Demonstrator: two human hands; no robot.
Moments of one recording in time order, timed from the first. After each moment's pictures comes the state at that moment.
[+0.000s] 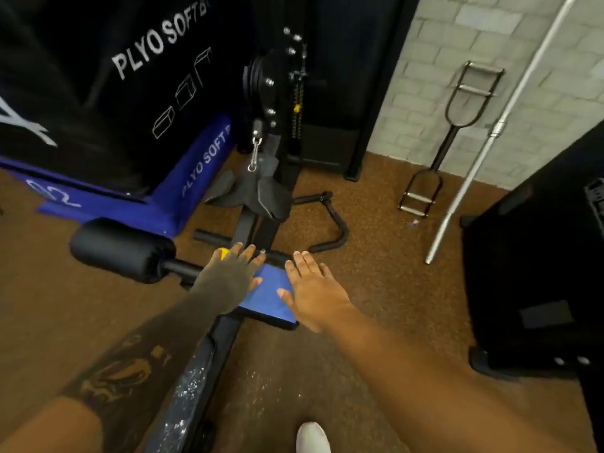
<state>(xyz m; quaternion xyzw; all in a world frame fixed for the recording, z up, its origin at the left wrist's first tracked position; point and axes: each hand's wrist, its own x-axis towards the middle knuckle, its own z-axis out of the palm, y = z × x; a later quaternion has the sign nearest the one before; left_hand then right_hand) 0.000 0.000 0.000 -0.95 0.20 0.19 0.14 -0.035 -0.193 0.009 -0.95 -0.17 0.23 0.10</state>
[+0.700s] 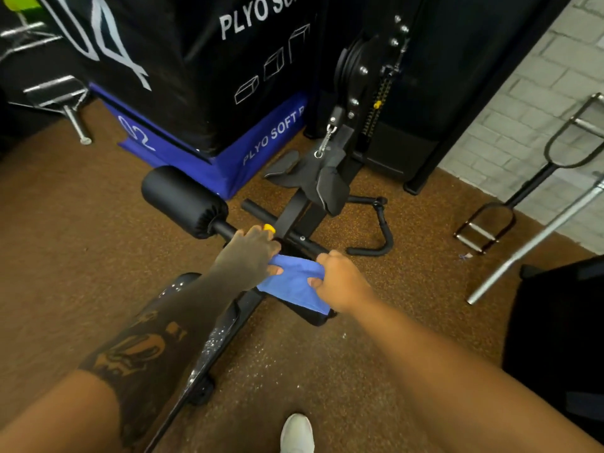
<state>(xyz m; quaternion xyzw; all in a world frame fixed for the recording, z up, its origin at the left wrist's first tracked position) -0.016 0.028 0.022 -0.97 0.10 0.20 0.04 0.000 -0.172 0.007 -0.94 -0.18 0.24 0.18</state>
